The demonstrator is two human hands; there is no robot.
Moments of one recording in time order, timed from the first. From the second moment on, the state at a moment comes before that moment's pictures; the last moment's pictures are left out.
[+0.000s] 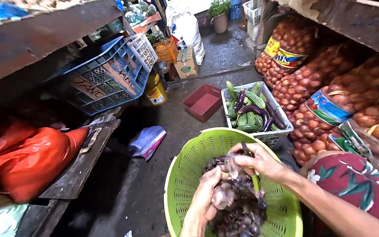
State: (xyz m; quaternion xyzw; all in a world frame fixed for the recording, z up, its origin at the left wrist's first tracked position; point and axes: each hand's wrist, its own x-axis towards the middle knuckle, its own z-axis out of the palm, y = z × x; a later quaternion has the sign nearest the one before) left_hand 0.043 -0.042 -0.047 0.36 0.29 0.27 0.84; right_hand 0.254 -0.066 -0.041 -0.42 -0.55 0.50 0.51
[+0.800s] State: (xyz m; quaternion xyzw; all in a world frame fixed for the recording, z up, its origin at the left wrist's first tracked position) left_hand 0.047 -0.037 -0.063 0.71 0.36 0.40 0.44; right_hand 0.229 -0.073 -0.074 -0.47 -0.74 -0.11 0.46
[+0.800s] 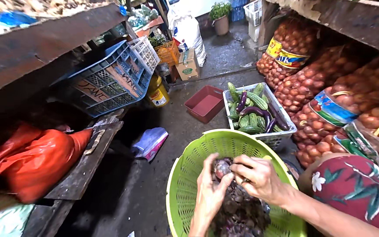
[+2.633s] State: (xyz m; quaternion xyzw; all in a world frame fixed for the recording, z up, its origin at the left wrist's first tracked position) left_hand 0.052 -0.044 -0.062 0.68 0.26 0.39 0.56; right_hand 0.229 -0.076 -0.058 -0.48 -0.59 0.49 0.42
